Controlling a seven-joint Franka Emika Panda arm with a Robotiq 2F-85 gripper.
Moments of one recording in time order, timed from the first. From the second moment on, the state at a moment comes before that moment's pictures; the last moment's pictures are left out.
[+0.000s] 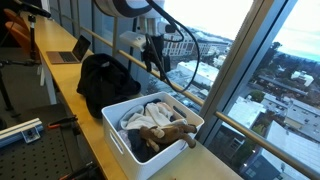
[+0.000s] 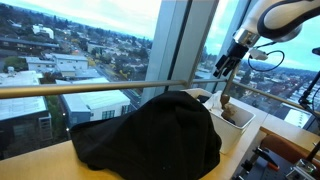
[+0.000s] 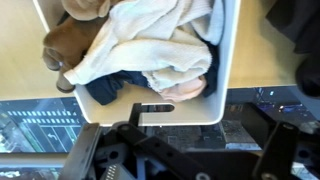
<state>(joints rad) -0.03 0.09 -0.02 -2.08 -0.10 2.46 0.00</state>
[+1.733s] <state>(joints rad) -0.12 0.48 -0.11 -2.04 0.01 2.60 0.08</state>
